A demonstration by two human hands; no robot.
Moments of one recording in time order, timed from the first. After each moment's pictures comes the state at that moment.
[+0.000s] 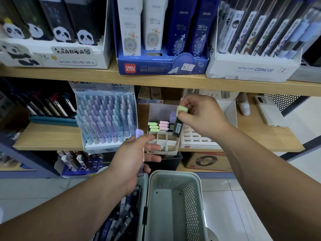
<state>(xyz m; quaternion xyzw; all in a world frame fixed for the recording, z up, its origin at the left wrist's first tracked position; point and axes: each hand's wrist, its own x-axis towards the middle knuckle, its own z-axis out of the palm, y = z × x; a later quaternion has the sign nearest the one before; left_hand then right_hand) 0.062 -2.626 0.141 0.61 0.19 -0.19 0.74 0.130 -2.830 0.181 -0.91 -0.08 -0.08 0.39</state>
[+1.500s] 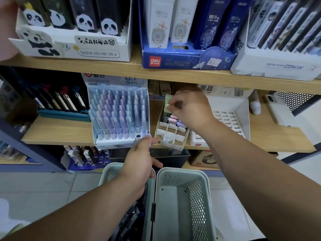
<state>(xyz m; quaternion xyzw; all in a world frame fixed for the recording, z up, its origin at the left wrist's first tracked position) 0.054 -2.613 0.117 0.66 0.22 -0.16 0.70 0.169 -2.778 0.156 -0.96 -0.11 -0.12 0.22</state>
